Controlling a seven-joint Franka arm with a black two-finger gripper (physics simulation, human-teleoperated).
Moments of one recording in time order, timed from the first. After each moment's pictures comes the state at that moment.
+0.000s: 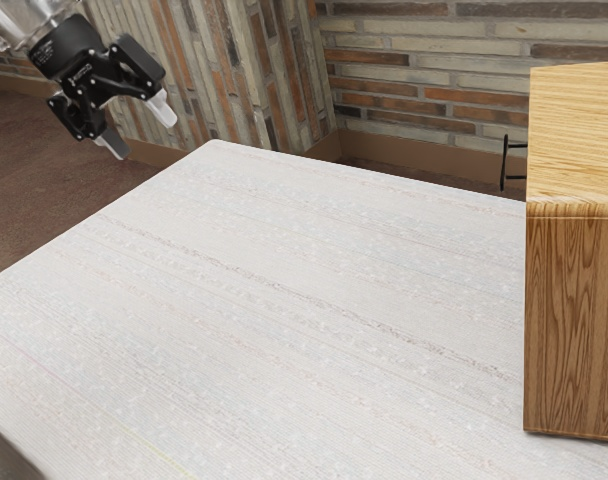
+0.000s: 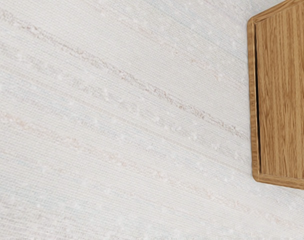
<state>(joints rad) -1.70 -0.45 1.56 -1.07 0.08 1.32 -0.43</state>
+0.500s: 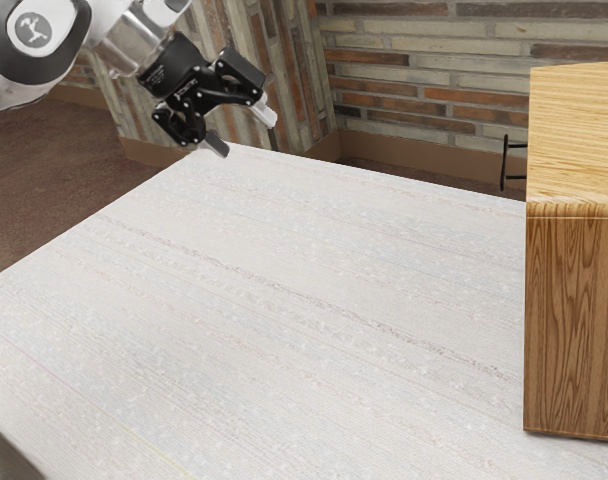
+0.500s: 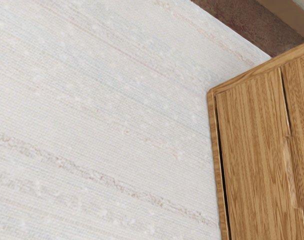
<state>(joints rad) -1.86 -0.48 1.65 -1.25 0.13 1.81 -0.47</state>
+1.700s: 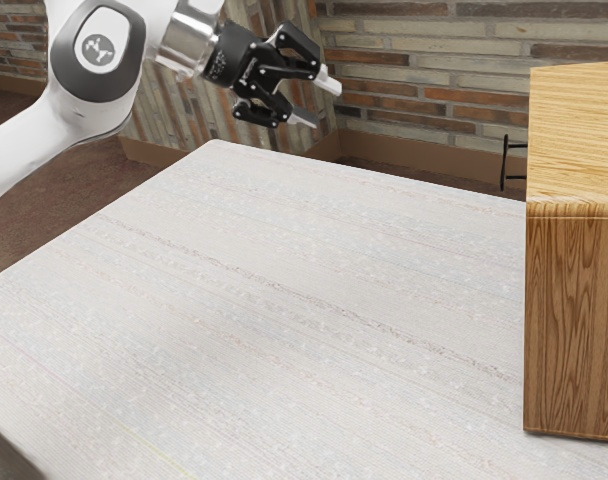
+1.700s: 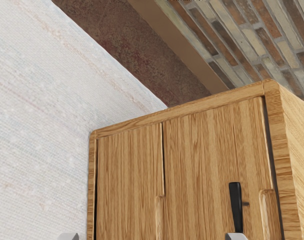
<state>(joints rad) -2.18 -0.58 1.86 -1.12 0.03 2.00 -0.54</state>
